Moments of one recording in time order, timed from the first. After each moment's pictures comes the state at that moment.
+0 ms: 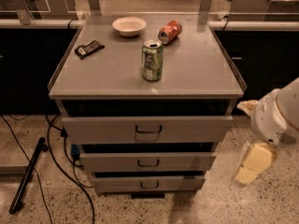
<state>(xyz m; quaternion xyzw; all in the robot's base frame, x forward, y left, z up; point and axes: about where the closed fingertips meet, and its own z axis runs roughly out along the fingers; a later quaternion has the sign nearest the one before) 0.395 -0.210 0.846 -0.57 0.80 0.04 0.17</state>
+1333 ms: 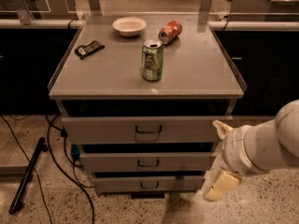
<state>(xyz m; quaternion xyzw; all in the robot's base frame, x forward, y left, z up) 0.396 -0.170 0.768 -0.59 0.76 0.02 0.25</state>
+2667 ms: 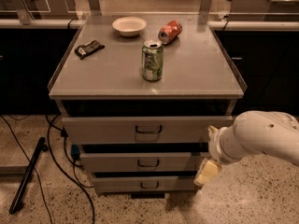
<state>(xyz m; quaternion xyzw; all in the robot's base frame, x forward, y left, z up) 0.480 -0.192 0.648 -0.55 0.80 0.01 0.22</state>
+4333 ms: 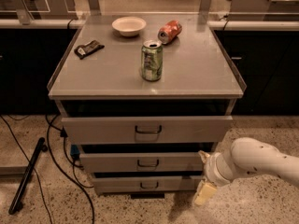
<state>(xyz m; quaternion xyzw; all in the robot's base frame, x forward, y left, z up) 0.460 -0.186 0.527 -0.59 0.77 0.10 0.21</state>
